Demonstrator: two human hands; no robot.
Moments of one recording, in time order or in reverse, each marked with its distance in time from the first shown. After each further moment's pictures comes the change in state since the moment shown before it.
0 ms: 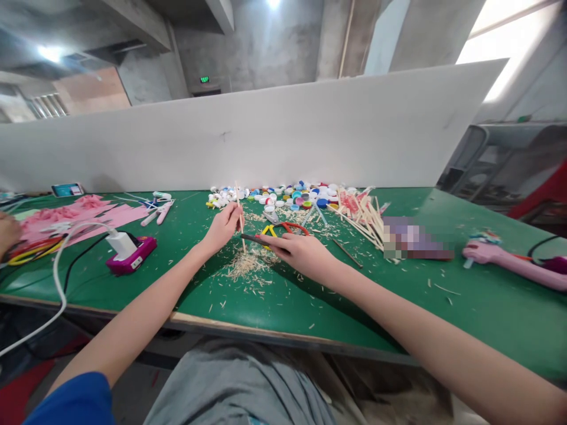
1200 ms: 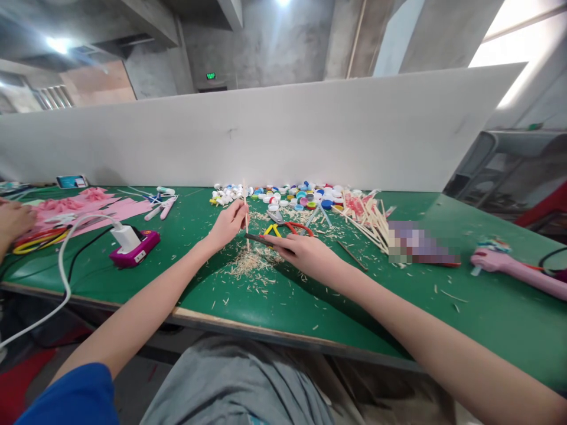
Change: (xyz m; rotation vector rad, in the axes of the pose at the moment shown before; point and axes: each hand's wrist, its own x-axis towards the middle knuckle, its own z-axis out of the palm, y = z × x) left_hand 0.001 -0.003 -0.001 0.057 -0.004 0.029; right_hand 0.000 -0.001 0.000 0.089 -0.018 -0.035
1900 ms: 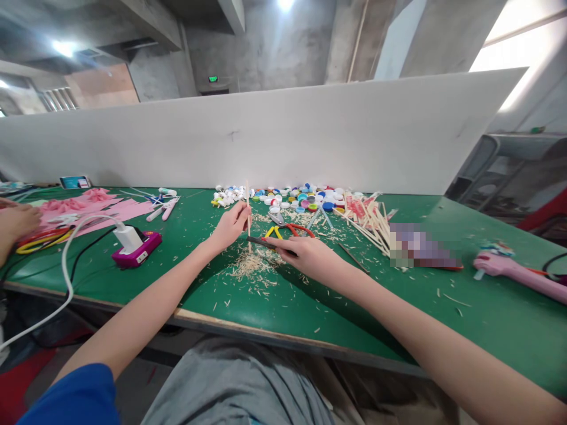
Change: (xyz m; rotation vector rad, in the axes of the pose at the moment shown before) left_hand -0.001 0.005 0.000 -0.010 -0.011 -0.005; right_hand 0.003 -0.005 -0.007 0.049 -0.039 0.024
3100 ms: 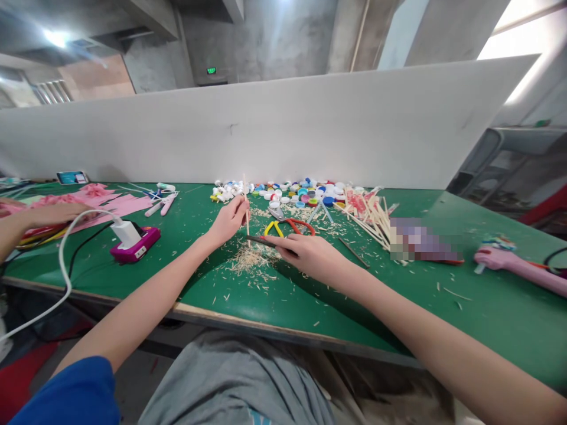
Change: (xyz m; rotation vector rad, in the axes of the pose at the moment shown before) left_hand 0.000 -0.002 -0.001 0.021 0.019 0.004; right_hand -0.009 -0.003 0.001 -0.117 0.036 -0.057
